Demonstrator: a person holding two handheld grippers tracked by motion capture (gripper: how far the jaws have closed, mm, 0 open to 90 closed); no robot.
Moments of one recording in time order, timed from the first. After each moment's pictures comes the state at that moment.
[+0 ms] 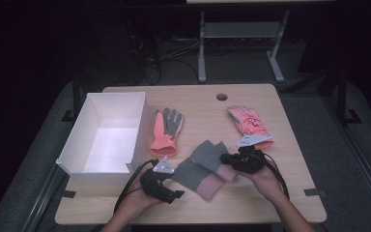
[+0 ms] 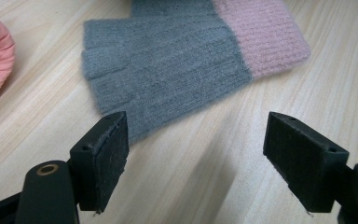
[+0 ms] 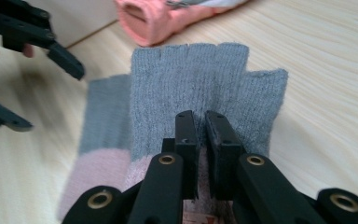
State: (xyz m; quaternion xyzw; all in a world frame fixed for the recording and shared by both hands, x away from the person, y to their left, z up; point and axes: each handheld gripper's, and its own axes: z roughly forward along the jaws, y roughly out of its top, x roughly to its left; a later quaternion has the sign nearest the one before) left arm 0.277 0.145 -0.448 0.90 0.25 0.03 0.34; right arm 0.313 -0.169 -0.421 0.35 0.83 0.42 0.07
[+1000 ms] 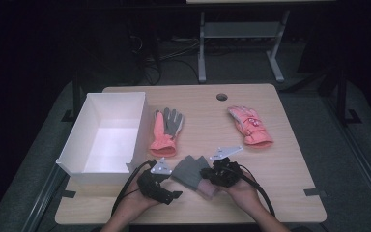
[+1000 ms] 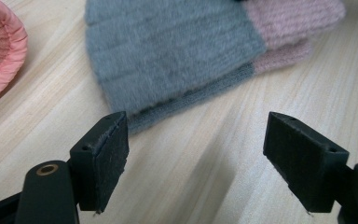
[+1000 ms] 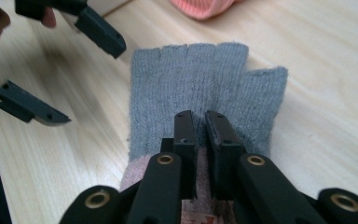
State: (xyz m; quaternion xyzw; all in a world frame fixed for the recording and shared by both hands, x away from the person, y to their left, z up) left arm 0.272 0.149 -0.447 0.90 0.26 0.04 0.34; right arm 0.289 -0.103 -0.438 0.35 0.85 0.38 0.05
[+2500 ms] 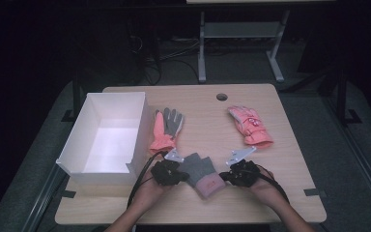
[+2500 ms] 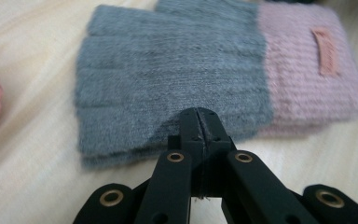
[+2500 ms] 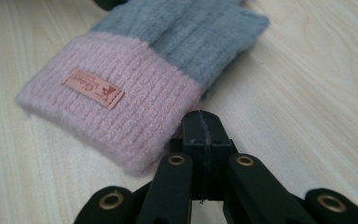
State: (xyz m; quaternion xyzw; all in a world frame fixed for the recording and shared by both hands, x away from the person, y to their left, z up) left arm 0.311 0.116 -0.452 0.90 0.28 0.01 0.34; right arm 0.299 -0.156 -0.456 0.27 0.90 0.33 0.05
